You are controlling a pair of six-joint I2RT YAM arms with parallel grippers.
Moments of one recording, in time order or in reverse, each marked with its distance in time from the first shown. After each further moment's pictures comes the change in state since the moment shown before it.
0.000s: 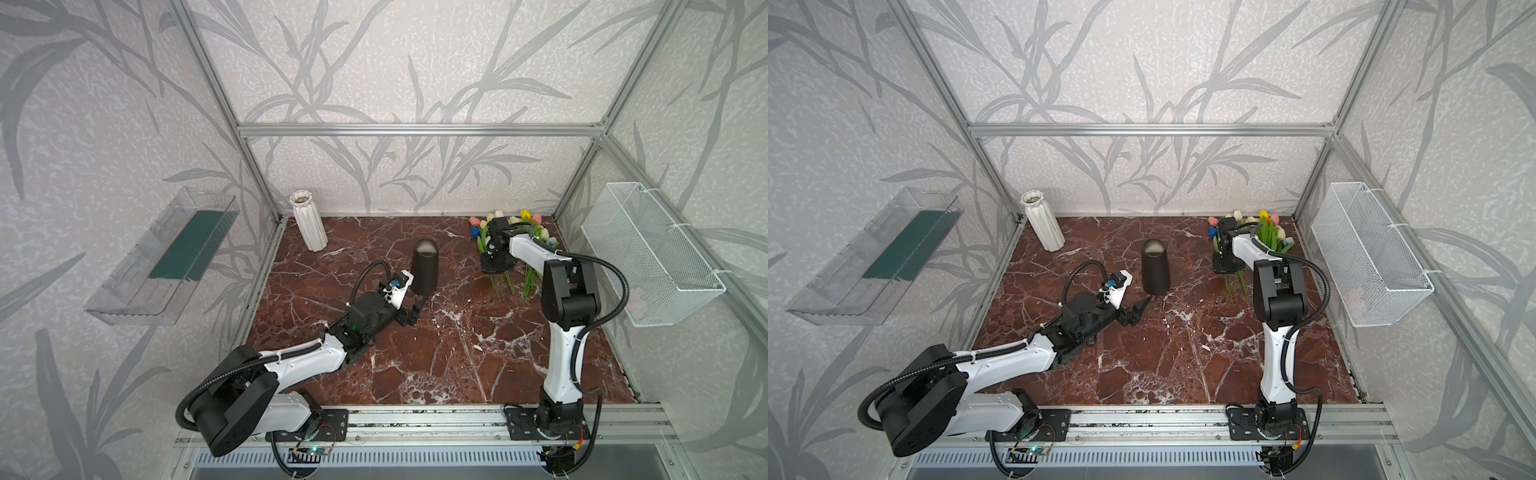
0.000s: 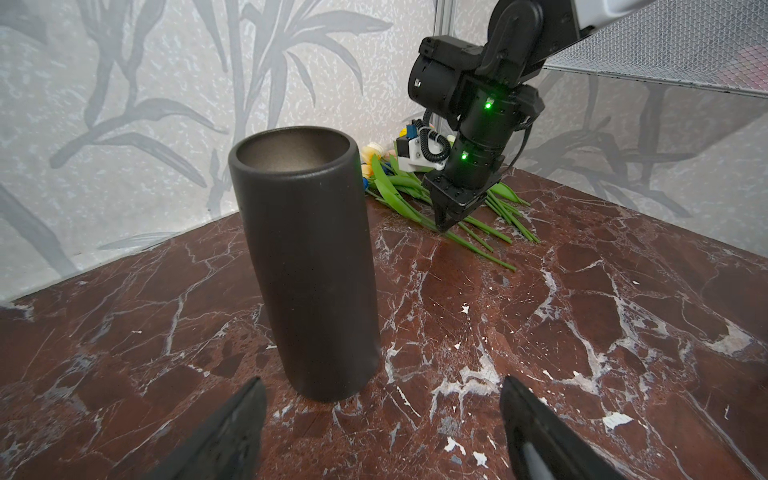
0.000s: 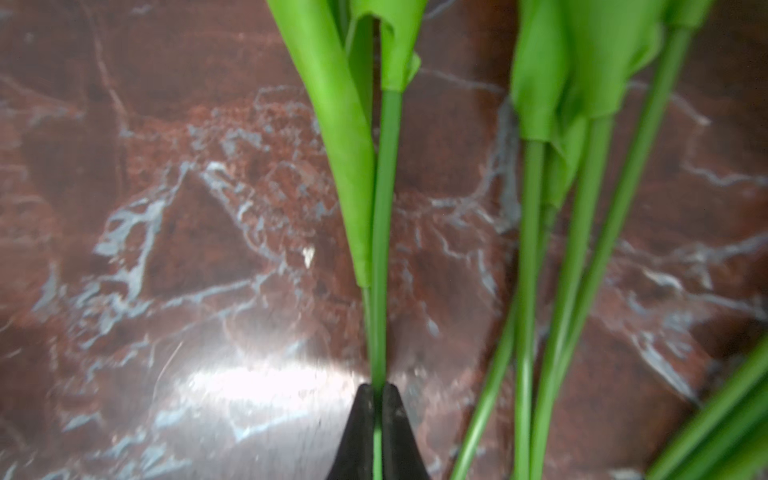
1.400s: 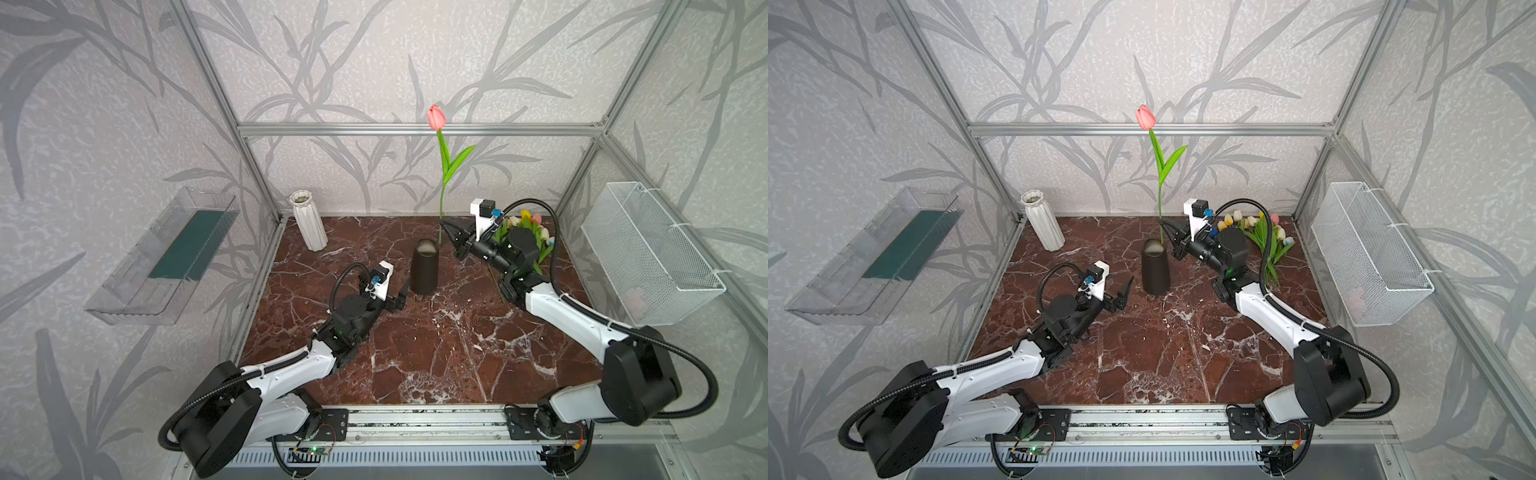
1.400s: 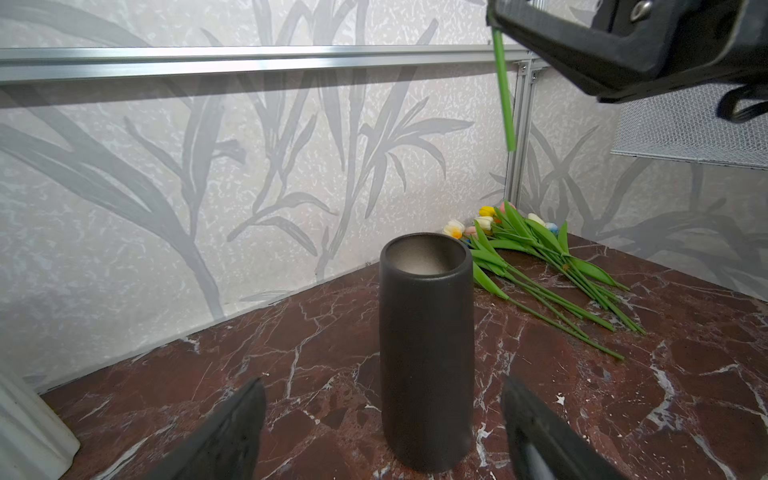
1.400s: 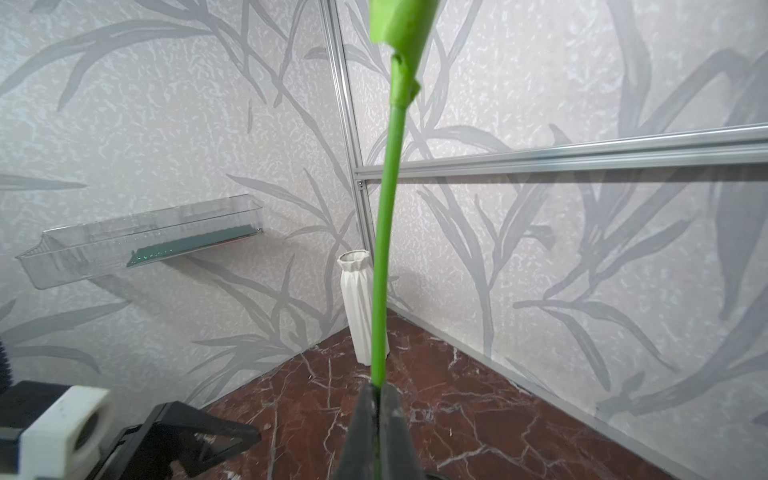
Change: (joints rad) left arm 0.055 -0.114 -0.054 0.154 -0.179 0.087; right arm 0.286 -0.620 -0.618 1.488 -0.543 0.137
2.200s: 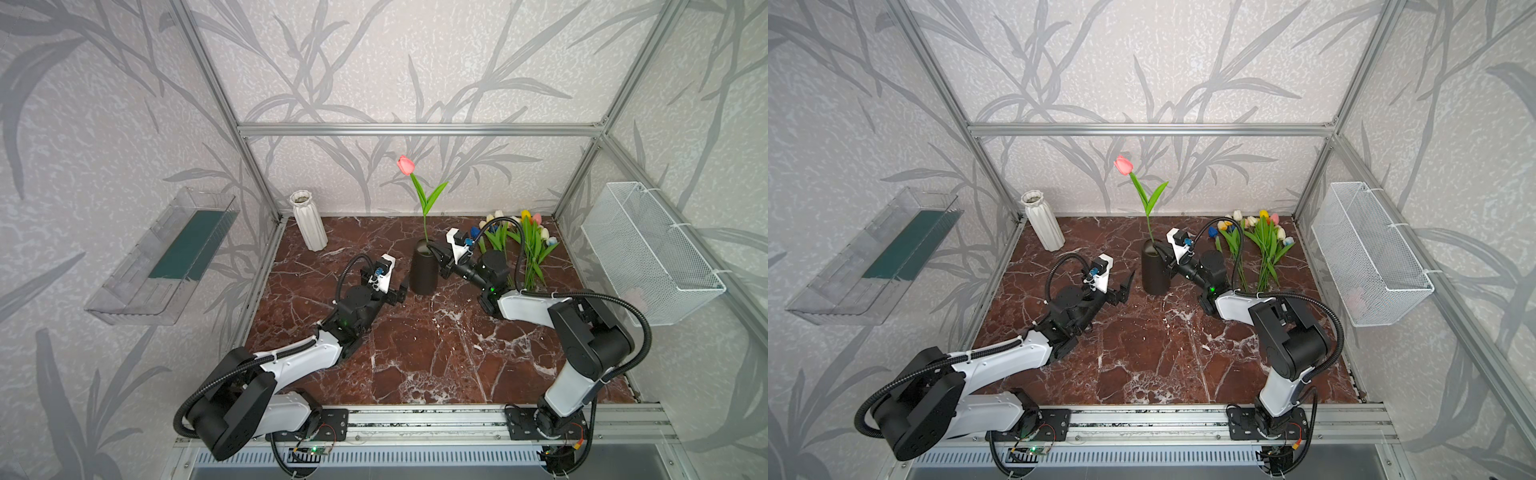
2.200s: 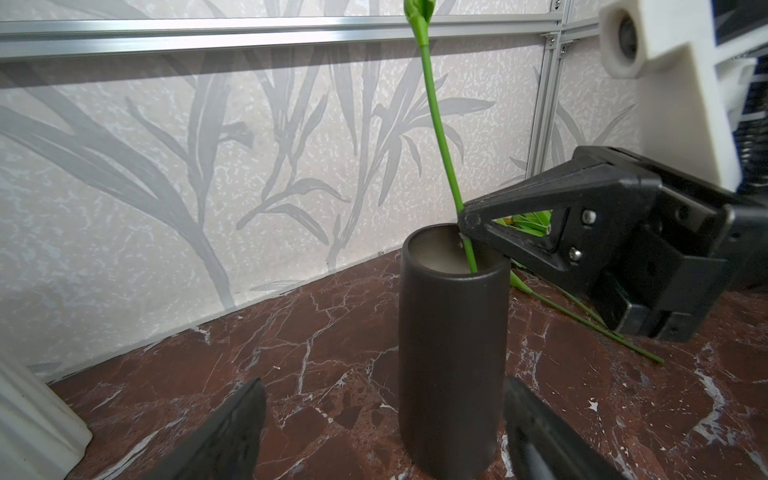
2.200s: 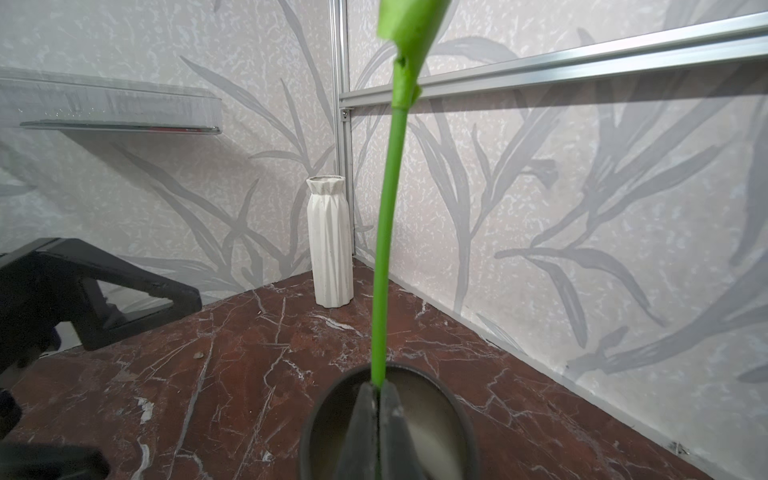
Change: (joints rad) left arm 0.041 0.102 0.068 -0.001 0.010 0.007; right arm 0.051 0.243 -0.169 0.329 0.061 -0.212
